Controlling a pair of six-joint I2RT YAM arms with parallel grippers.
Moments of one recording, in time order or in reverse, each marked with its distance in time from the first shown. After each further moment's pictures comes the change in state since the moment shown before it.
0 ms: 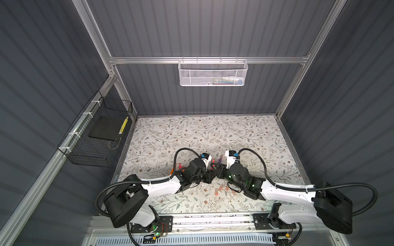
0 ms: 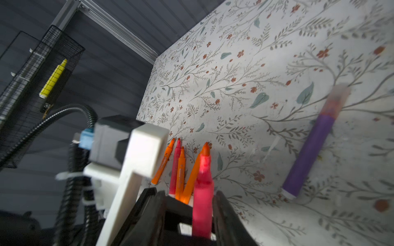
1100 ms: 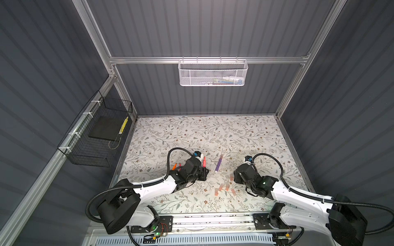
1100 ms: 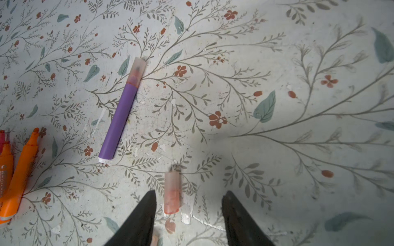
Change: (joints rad) left arm 0.029 -0.117 -0.021 -0.147 -0.143 -0.010; right arm -0.193 -0.123 -0.036 -0.629 0.104 -0.113
